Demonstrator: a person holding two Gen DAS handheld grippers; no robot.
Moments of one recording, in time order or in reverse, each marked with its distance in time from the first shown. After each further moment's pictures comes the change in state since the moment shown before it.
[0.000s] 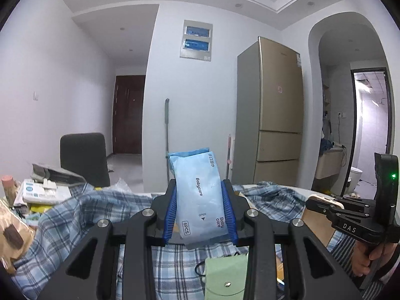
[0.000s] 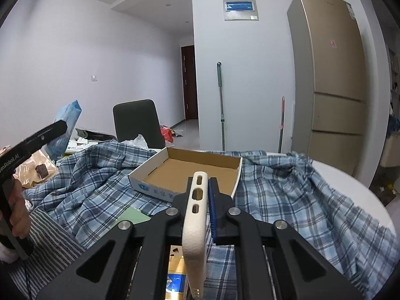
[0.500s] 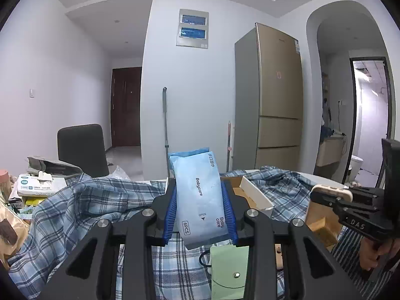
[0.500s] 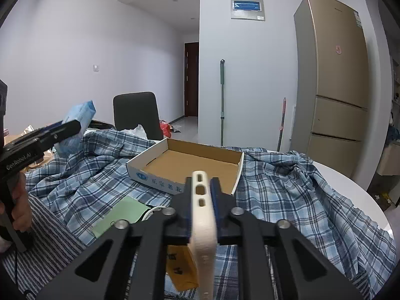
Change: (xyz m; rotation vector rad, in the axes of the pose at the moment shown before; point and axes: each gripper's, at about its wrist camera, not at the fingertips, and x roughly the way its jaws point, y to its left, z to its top) left arm 0.018 0.002 -0.028 0.025 0.062 -0.002; right arm 0.013 0.009 -0.021 -0.050 0.023 -0.017
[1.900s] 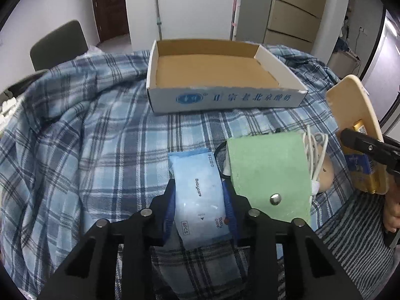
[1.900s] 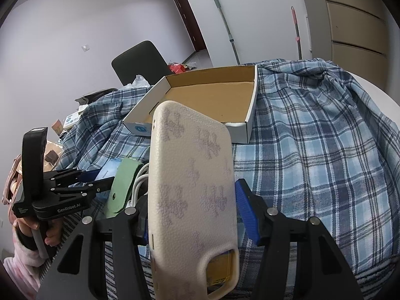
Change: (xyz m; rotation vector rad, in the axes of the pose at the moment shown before) left arm 0.111 0.010 -0.070 0.003 0.753 -0.015; right arm 0.075 -0.044 -0.024 0.278 0.431 0.214
